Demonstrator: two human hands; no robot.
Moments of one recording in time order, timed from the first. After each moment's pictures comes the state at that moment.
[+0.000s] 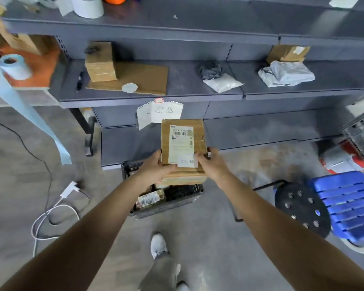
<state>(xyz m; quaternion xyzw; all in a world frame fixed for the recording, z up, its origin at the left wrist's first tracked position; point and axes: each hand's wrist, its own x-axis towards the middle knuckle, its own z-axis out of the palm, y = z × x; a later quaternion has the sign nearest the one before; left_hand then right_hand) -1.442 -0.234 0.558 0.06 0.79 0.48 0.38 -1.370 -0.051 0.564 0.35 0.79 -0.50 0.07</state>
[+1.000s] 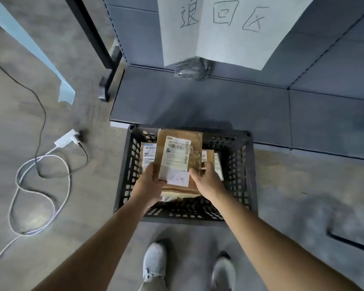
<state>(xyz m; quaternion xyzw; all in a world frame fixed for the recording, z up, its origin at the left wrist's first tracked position) -1.527 -0.222 0.113 -0.20 0.83 0.43 0.31 -1.527 -0.042 0.101 0.22 0.82 -0.46 0.27</state>
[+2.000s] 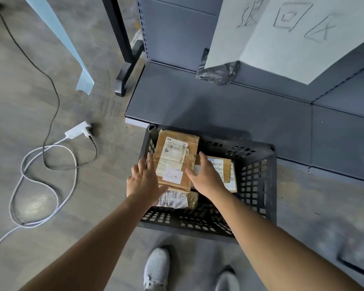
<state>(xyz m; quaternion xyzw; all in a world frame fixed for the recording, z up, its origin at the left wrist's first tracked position) -1.551 -0.278 0.095 -0.07 0.96 0.10 0.26 -1.575 -0.101 0.082 0.11 0.89 -0.33 0.29</state>
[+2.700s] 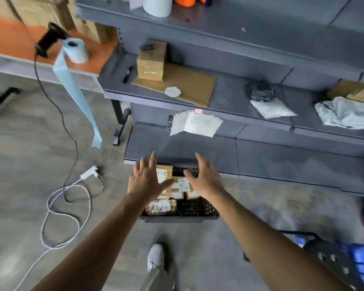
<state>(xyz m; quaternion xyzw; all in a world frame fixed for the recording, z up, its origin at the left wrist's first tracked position) -1.467 -0.288 0.516 0.04 0.97 0.21 0.14 -1.451 -0.103 0.517 0.11 0.95 -0.26 0.13</state>
